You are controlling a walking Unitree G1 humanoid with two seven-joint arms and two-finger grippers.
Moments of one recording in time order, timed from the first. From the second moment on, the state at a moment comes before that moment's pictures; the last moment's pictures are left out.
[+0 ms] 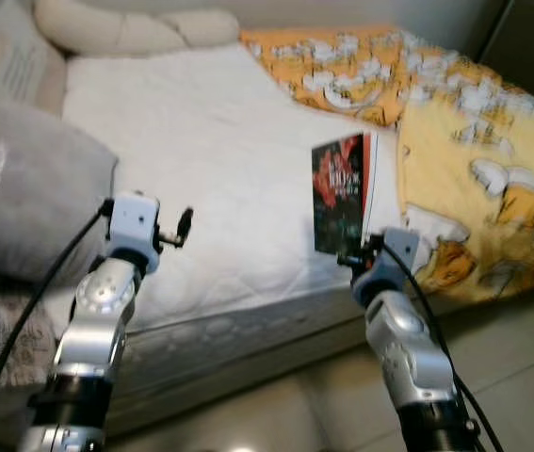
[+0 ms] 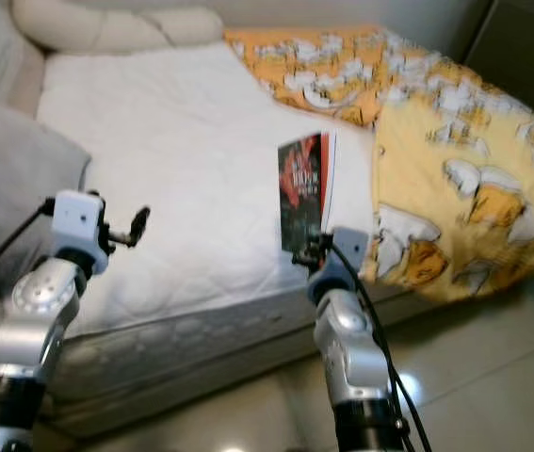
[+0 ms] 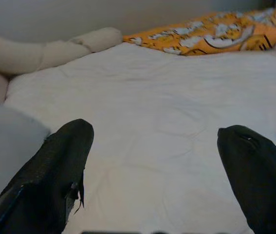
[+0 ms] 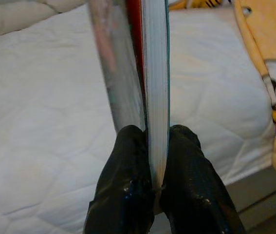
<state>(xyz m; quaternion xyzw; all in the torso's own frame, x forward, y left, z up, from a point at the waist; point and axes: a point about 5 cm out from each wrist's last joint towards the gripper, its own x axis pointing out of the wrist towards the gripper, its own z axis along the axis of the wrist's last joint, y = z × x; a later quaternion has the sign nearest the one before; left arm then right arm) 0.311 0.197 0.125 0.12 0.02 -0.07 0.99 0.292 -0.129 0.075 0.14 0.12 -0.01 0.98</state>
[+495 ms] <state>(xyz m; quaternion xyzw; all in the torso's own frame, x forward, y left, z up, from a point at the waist) 0.313 0.190 0.123 0.12 0.02 -0.08 0.99 0.292 -0.129 0.073 0.14 0.13 0.00 0.98</state>
